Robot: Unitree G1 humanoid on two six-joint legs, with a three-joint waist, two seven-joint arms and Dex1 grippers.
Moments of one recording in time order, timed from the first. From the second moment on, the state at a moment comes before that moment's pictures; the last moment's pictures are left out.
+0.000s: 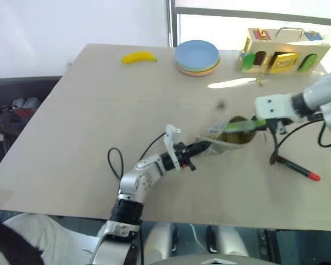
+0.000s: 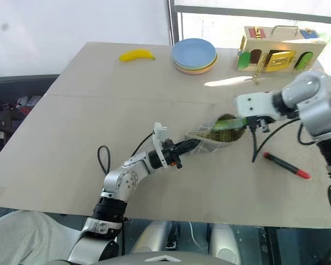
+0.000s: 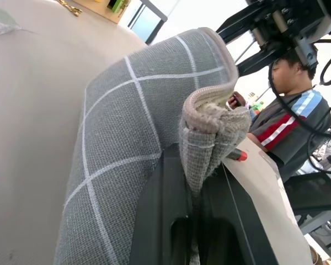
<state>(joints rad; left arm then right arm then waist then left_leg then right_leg) -0.34 0.11 -0.09 0.09 -0.55 0.53 -0.82 -0.86 -1.03 0.30 0.08 -0.12 0.24 1.48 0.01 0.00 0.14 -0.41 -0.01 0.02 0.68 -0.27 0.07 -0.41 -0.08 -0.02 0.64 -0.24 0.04</state>
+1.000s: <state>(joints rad) -0.29 0.24 -0.04 -0.04 -0.44 0.33 -0.72 -0.51 -1.11 0.11 0.38 -0.03 0.23 1.31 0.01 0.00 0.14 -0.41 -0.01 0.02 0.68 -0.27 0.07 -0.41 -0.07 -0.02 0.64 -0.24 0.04</state>
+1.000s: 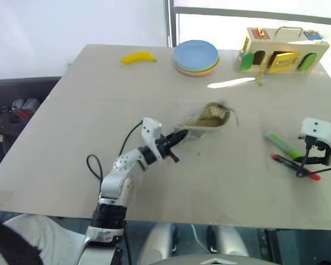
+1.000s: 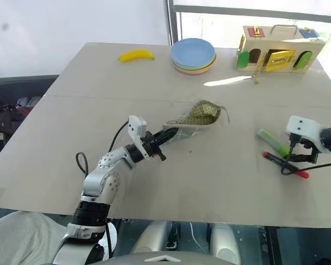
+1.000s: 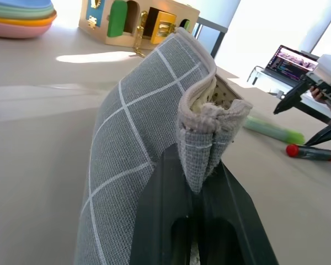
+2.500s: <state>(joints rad) 0.60 0.65 0.50 -0.51 -0.70 0.47 -0.85 0.34 -0.78 -0.54 -0.07 0.63 0.36 1.30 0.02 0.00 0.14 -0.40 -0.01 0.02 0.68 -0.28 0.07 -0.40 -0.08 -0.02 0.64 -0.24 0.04</state>
